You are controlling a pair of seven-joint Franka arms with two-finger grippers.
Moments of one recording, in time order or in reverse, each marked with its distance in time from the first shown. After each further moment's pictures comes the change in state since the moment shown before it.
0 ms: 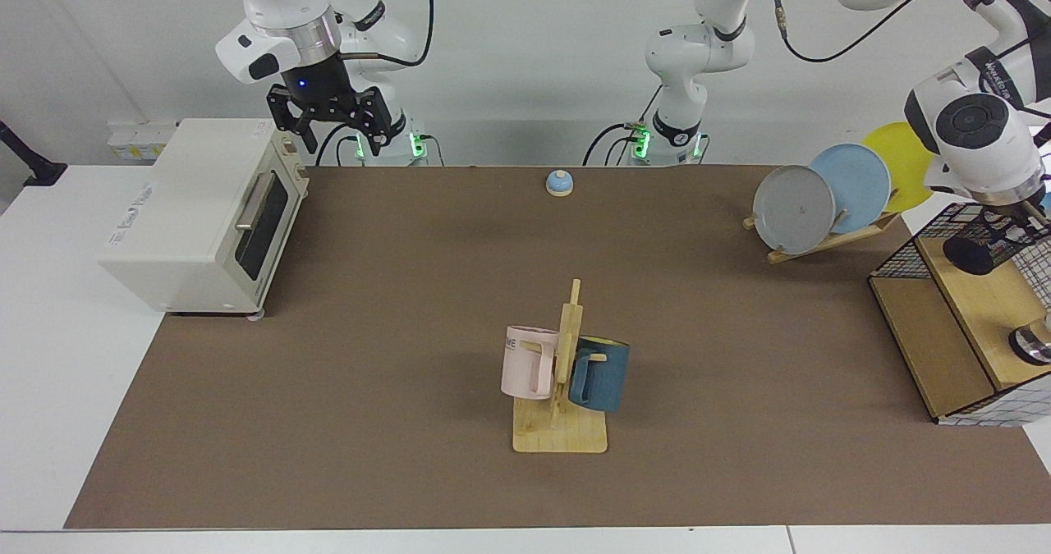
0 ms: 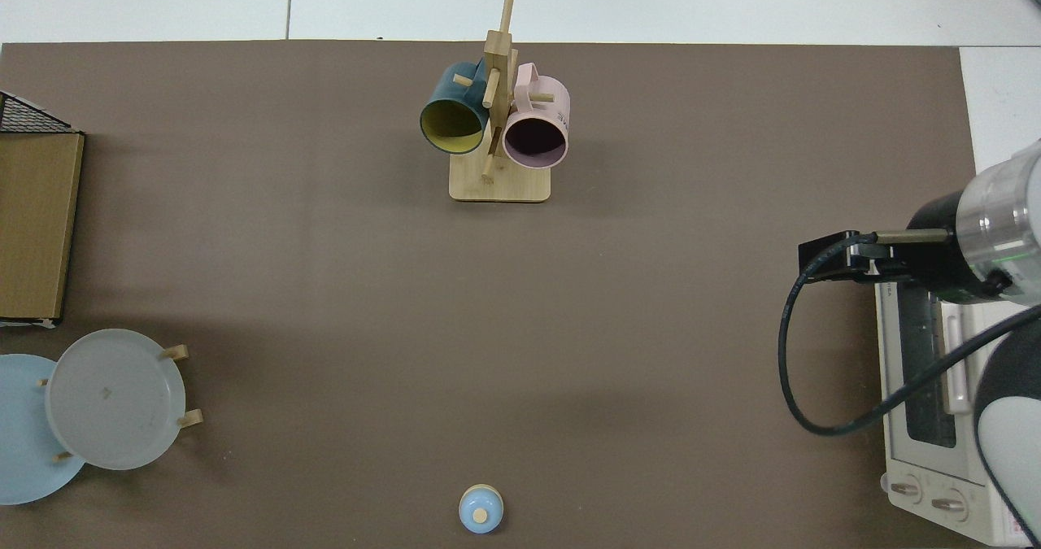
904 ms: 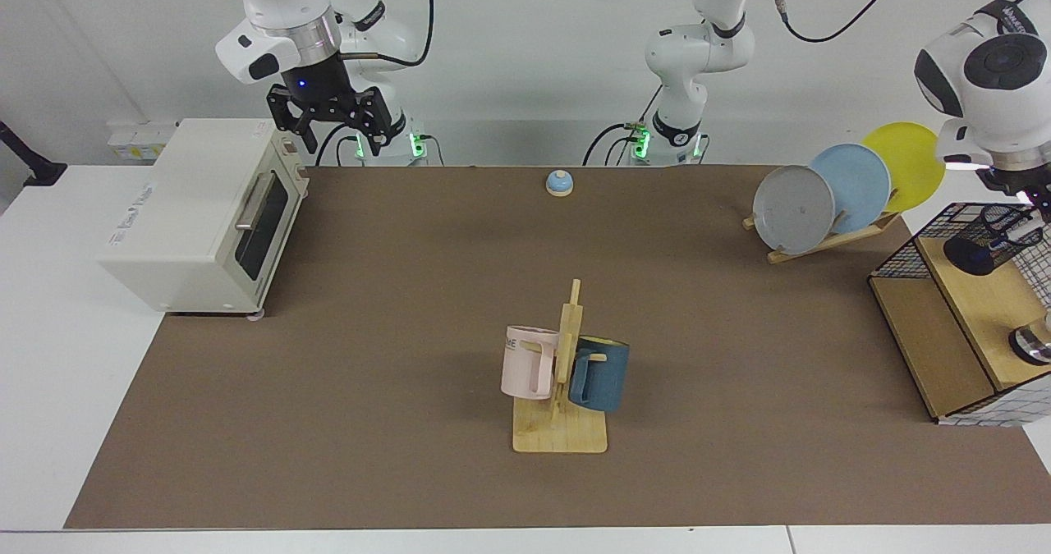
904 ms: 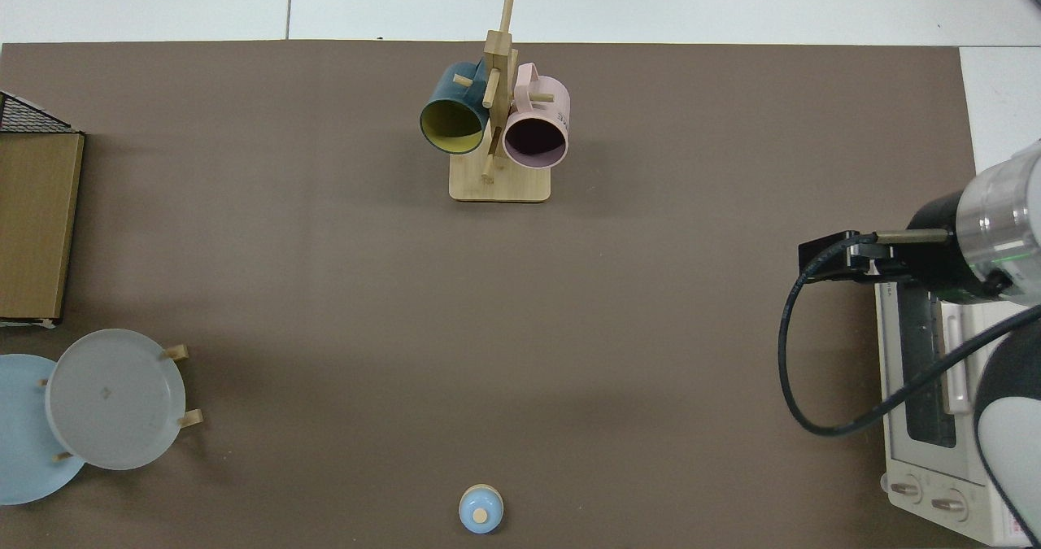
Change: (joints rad) left arm -0.003 -0.080 -0.047 0.066 -0.166 -0.086 0.000; right arm 0.000 0.000 0.000 0.000 0.000 0.000 0.000
